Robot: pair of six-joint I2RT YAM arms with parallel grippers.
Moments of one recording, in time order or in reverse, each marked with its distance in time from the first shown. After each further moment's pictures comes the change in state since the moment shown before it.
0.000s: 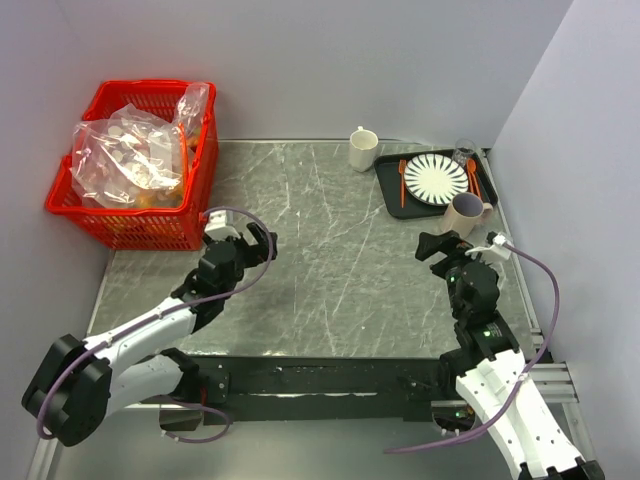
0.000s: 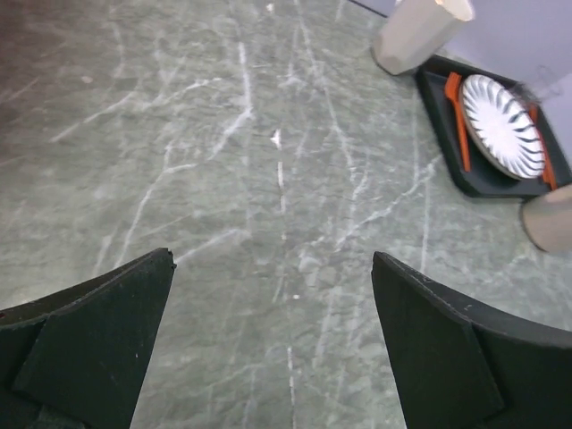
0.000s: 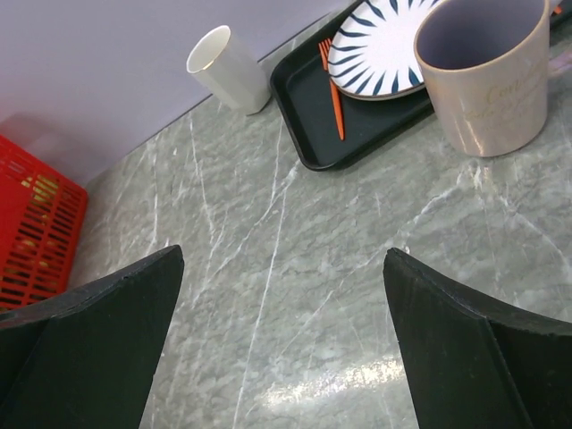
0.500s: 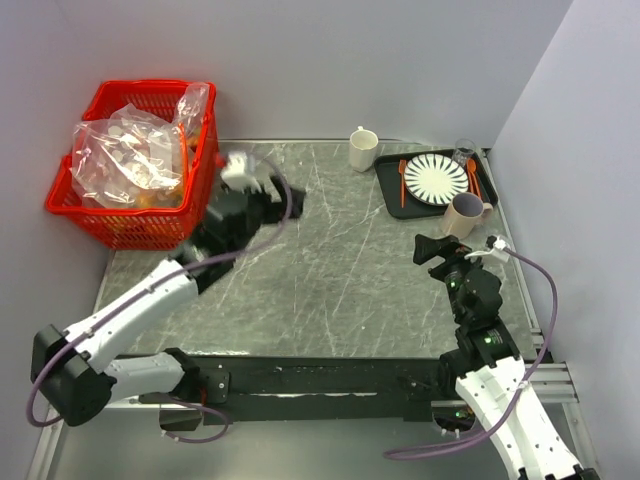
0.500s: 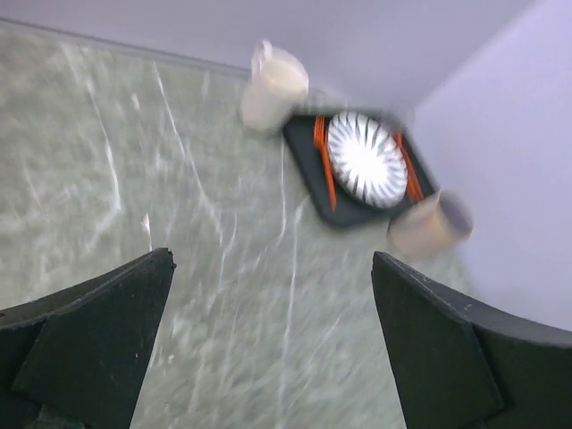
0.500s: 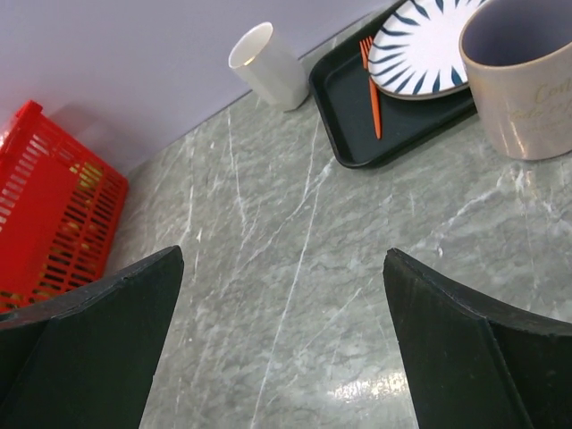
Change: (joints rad) left arm -0.090 0.101 0.511 -0.308 0.093 0.048; right arm 0.000 -0.069 -0.035 0.026 -0.078 0.013
